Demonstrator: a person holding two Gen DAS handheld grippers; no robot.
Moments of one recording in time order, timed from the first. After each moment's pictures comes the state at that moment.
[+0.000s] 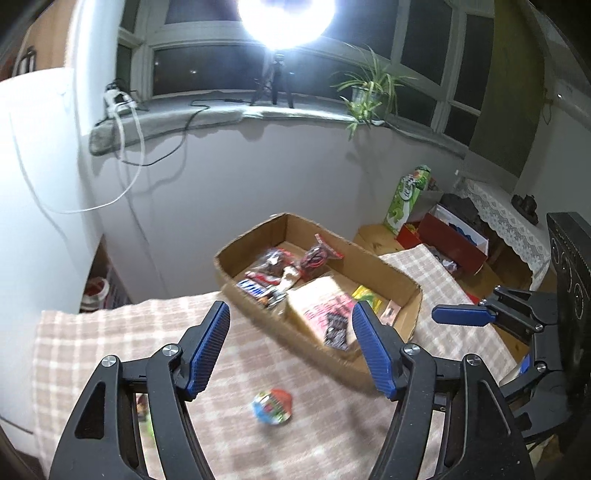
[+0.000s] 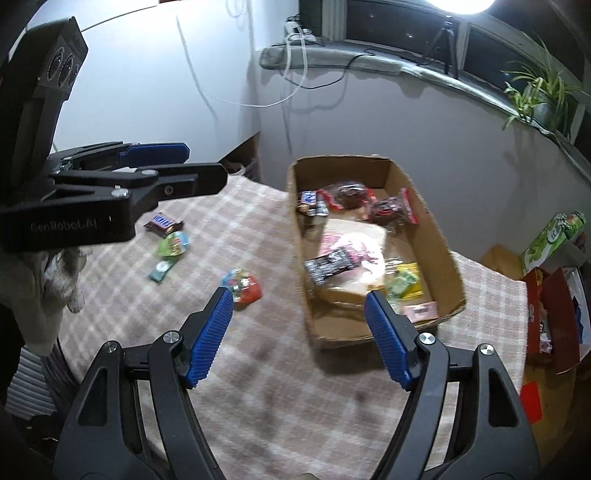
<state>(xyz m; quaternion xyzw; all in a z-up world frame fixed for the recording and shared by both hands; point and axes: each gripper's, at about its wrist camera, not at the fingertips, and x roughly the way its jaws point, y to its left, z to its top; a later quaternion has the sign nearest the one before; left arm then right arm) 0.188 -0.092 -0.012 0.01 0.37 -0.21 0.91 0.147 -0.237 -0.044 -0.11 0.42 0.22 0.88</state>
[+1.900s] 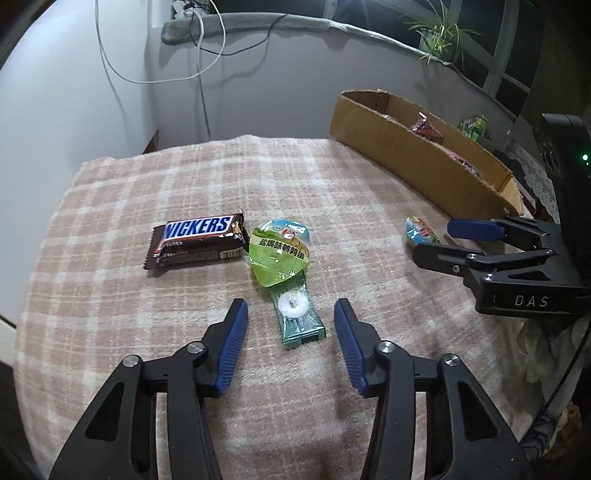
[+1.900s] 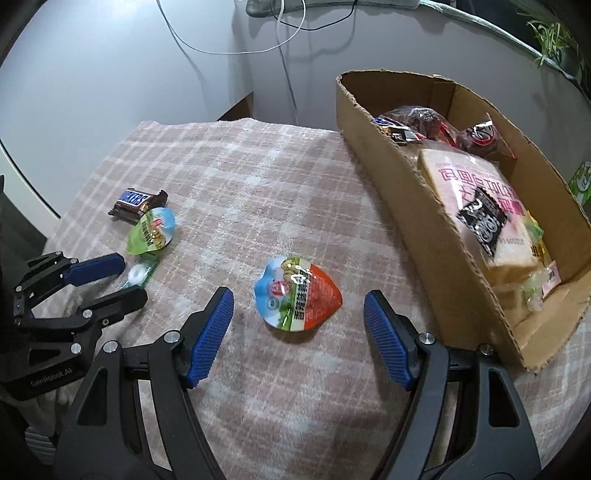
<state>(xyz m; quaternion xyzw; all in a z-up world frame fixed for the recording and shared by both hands) 0.143 0.019 -0.145 0.01 0.46 -0.13 0.88 0.186 -0.149 -0.167 -0.06 0.47 0.18 0.86</state>
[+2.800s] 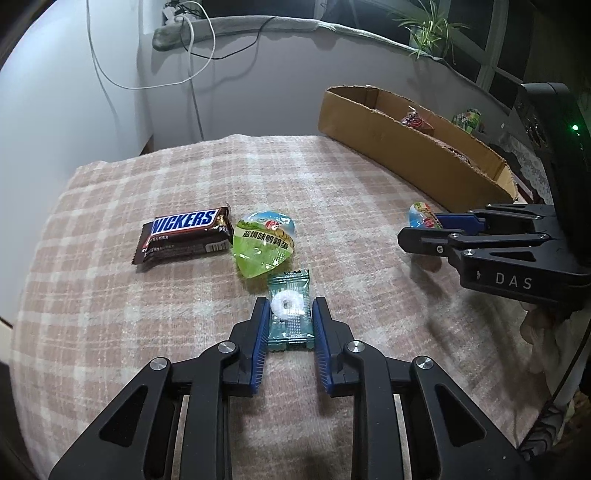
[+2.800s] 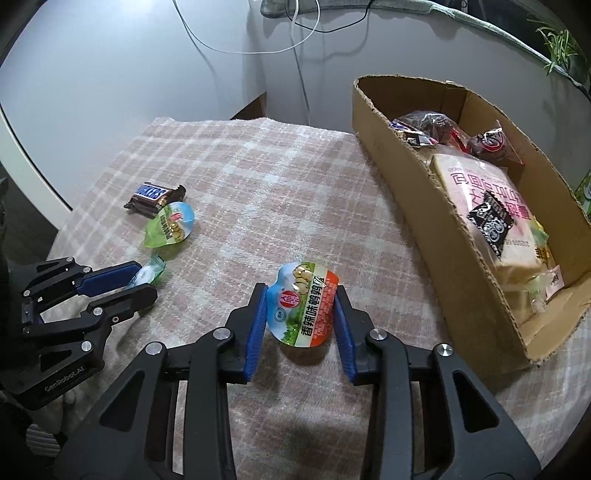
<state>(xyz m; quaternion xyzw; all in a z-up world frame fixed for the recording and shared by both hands) 0.134 0.011 -0.148 0.02 0.45 -0.14 0.88 0.178 -0.148 -0.160 -0.06 0.47 0.20 0.86</state>
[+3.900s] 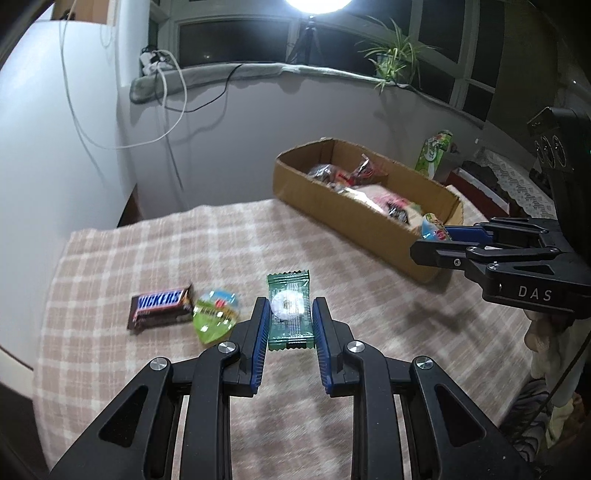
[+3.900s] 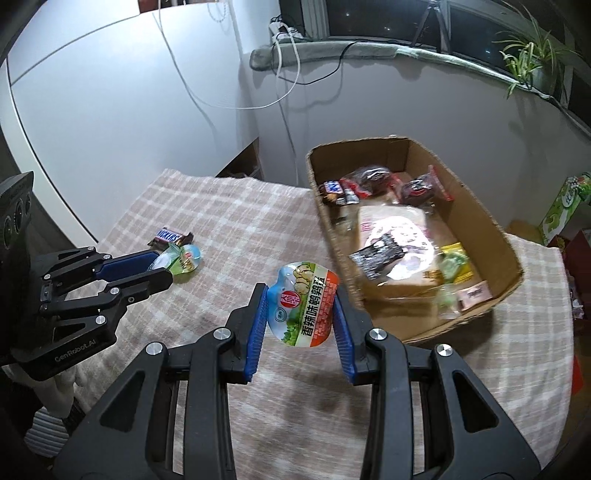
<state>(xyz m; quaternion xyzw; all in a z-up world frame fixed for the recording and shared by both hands) 0.128 -0.030 -0.083 0.03 0.40 -0.18 0.90 0.149 -0.218 -0.080 -0.04 0.41 0.20 0.89</state>
